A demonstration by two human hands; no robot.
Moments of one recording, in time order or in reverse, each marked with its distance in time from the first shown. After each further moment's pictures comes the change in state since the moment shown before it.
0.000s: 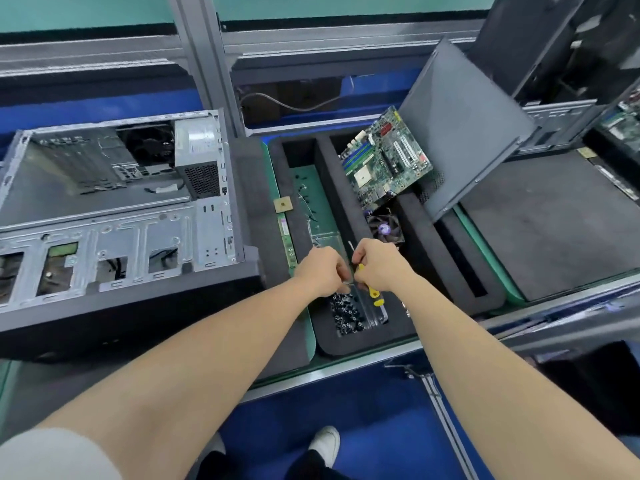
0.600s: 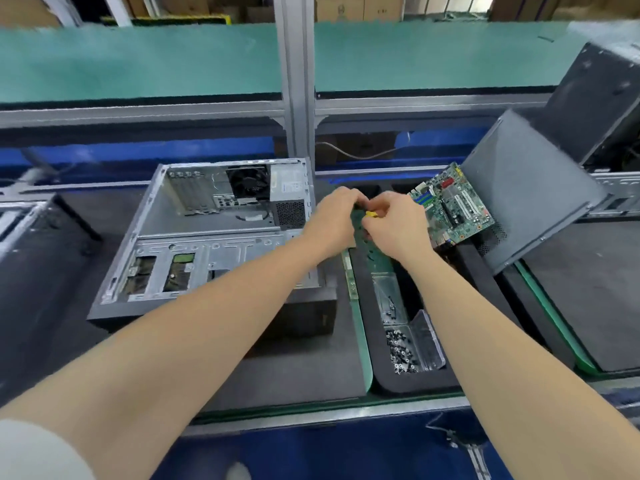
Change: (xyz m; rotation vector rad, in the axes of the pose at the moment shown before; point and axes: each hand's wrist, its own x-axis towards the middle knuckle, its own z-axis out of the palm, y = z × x) left_hand -0.053 -0.014 -0.164 0.028 0.566 0.248; right_hand -0.006 -0.161 -0.054 0.270 0.460 -0.259
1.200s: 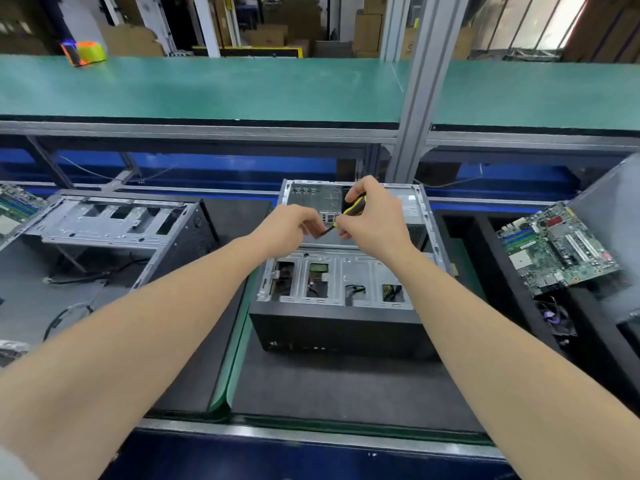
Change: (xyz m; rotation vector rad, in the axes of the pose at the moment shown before) left_hand -0.112 -0.215 -0.205 0.107 -0.045 -0.107; right_hand -0.035 -0.212 0.149 0.215 -0.149 -0.257
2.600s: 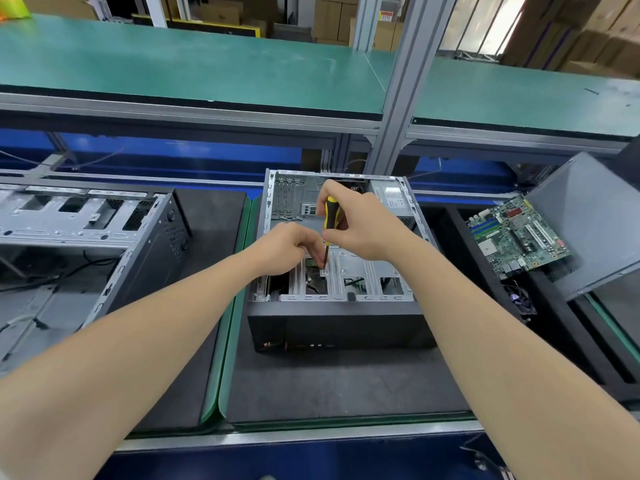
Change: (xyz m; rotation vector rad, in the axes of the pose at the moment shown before) left_hand -0.008 -0.034 0.035 -0.314 -0.212 0.135; right_hand -0.002 -0.015 0.011 -0.342 -0.337 -0.223
